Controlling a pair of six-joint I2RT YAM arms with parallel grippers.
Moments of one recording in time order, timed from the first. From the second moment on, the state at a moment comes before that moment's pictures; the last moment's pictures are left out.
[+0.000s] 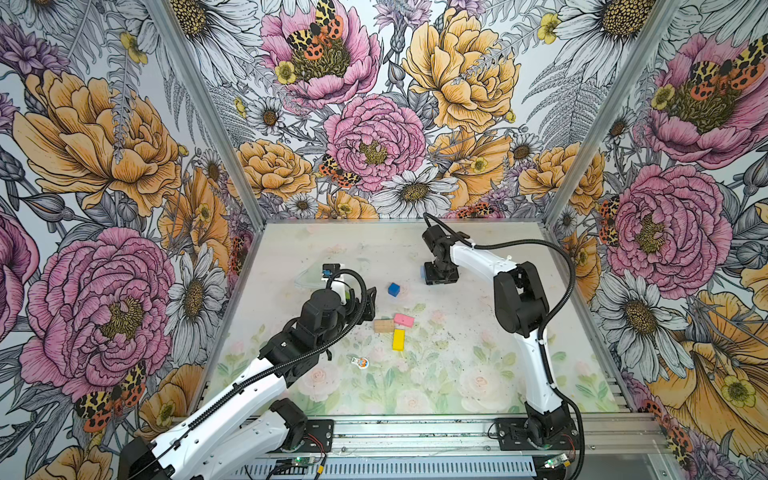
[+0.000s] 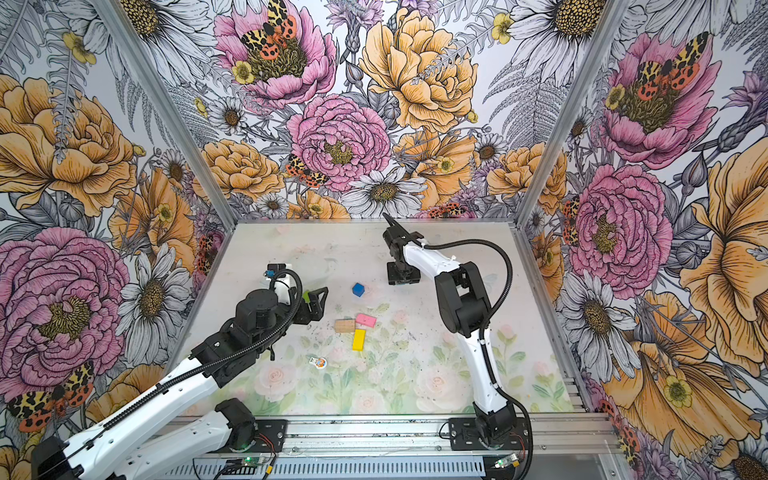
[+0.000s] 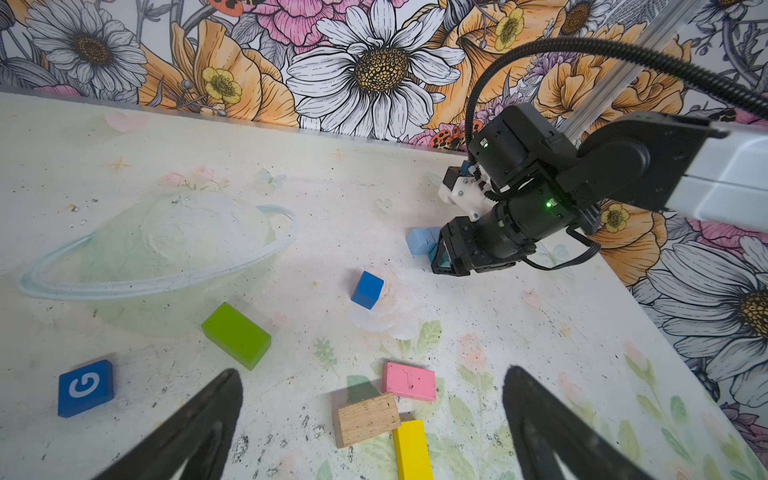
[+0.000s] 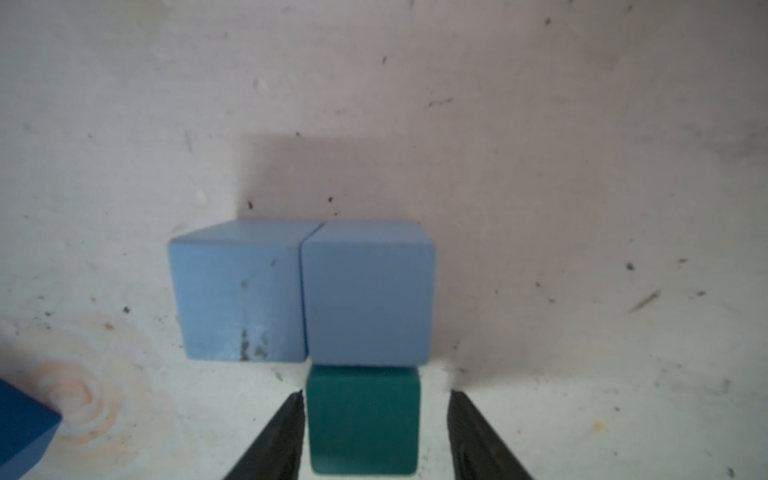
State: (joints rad) left arm -0.67 0.85 0.68 -0.23 -0.27 -0.45; right arm 0.44 2.30 1.90 -0.98 0.03 0.33
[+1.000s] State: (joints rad) left arm -0.67 1.40 0.88 -0.22 -0.14 -0.39; right arm 0.47 1.39 1.18 -0.93 0.03 0.38
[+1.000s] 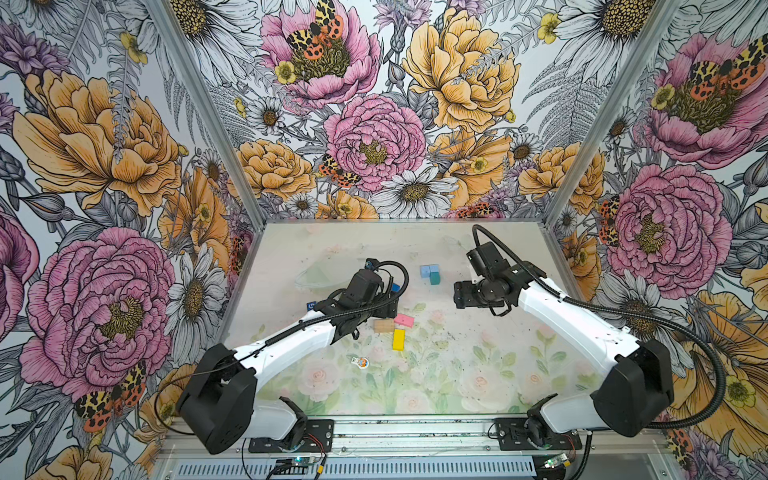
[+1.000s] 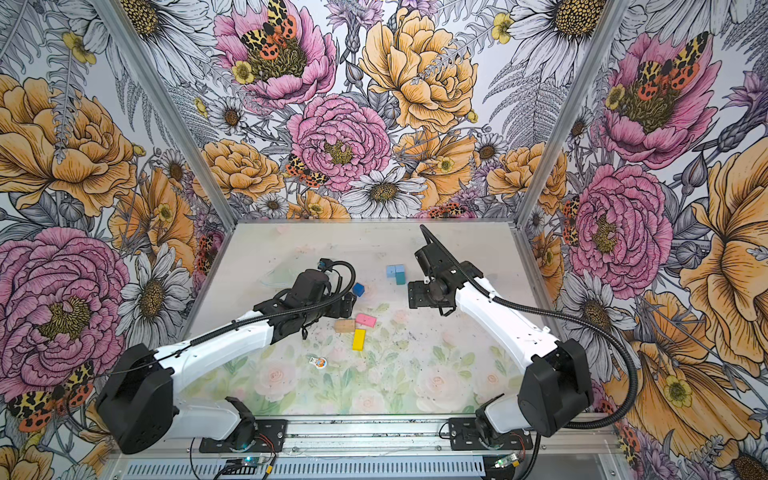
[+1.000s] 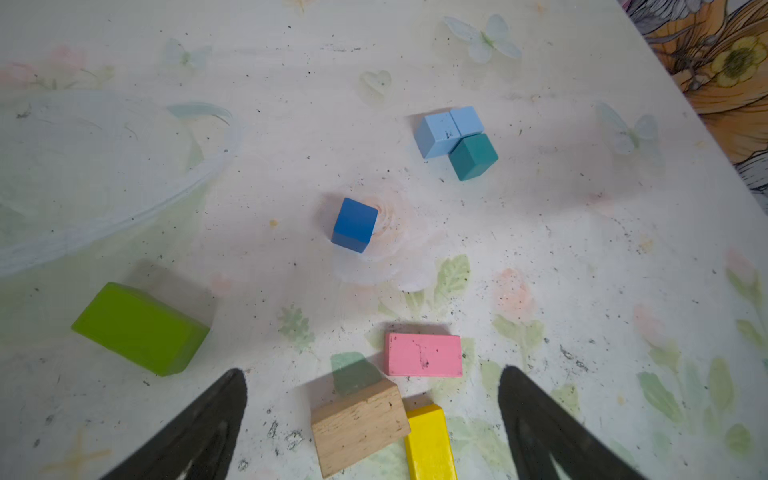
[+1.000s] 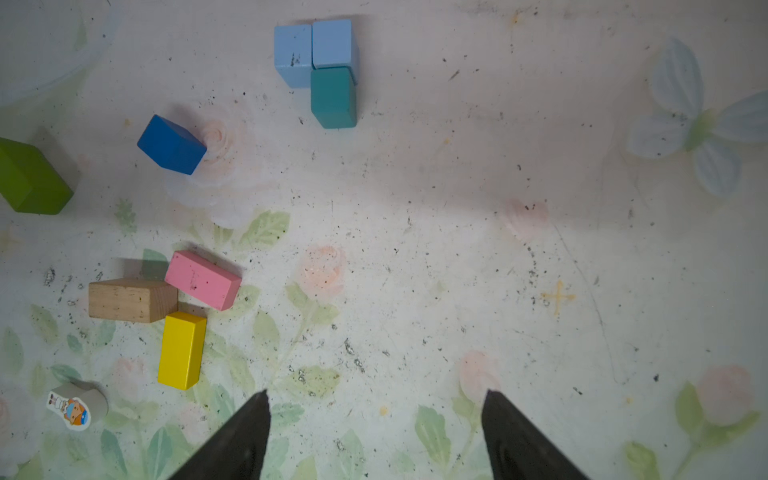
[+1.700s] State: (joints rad) left arm -0.61 1.86 1.29 -0.40 -0.13 -0.24; right arm 0.40 1.15 1.04 -0.92 -0.08 0.38
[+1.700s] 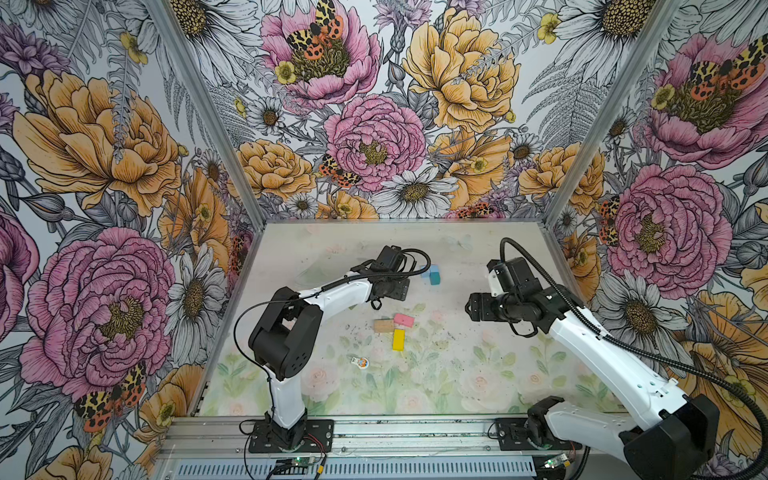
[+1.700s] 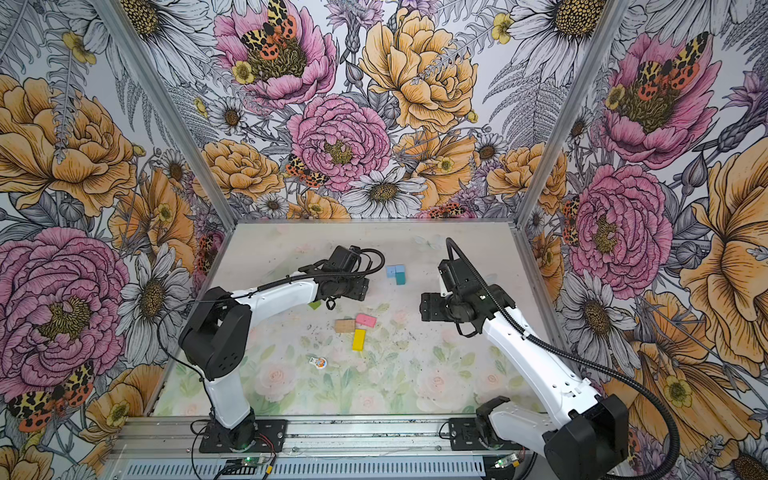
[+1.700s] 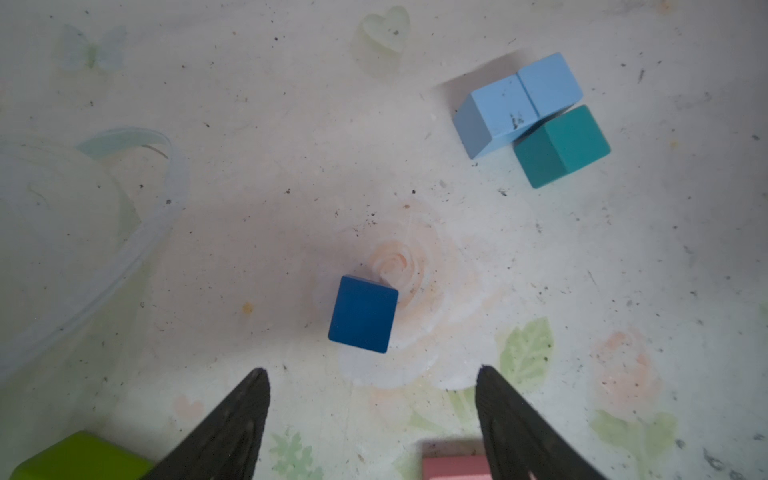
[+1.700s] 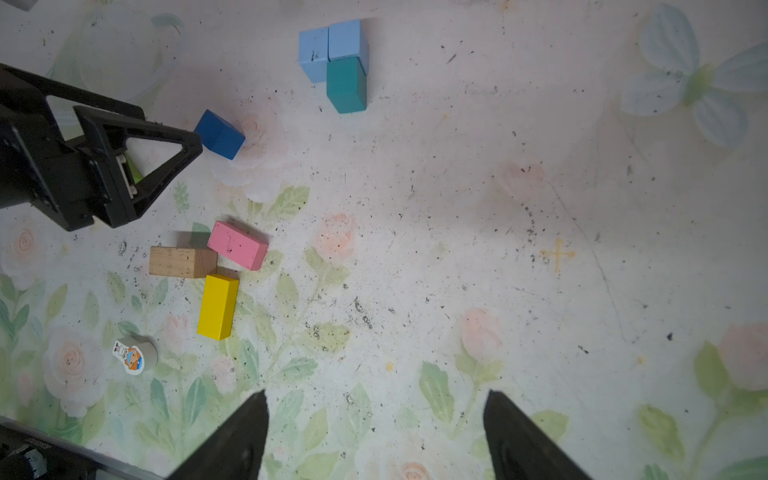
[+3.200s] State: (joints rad) left arm -0.65 2.10 1.51 -0.46 -0.09 -0.30; right arm 0.32 1.16 1.04 -0.92 -0.10 0.35
